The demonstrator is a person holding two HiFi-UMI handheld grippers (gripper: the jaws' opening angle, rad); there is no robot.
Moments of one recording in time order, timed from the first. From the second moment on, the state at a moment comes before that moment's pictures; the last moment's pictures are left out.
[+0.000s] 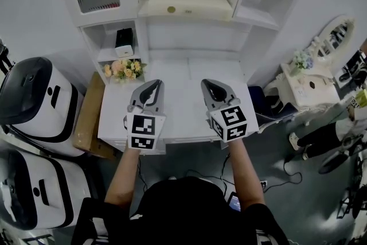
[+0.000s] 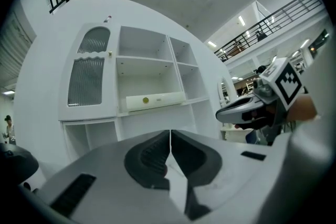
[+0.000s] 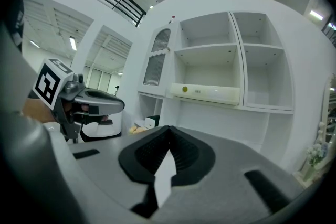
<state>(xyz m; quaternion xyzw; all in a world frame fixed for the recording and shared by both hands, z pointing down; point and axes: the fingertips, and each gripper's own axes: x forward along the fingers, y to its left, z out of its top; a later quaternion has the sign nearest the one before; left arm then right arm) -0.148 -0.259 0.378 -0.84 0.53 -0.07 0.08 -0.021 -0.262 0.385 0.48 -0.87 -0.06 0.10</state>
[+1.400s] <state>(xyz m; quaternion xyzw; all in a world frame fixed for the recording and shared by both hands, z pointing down) -0.080 -0.168 0.376 -0.84 0.54 -0.06 0.07 0.036 -0.176 0.375 0.46 -0.88 -0.06 0.07</state>
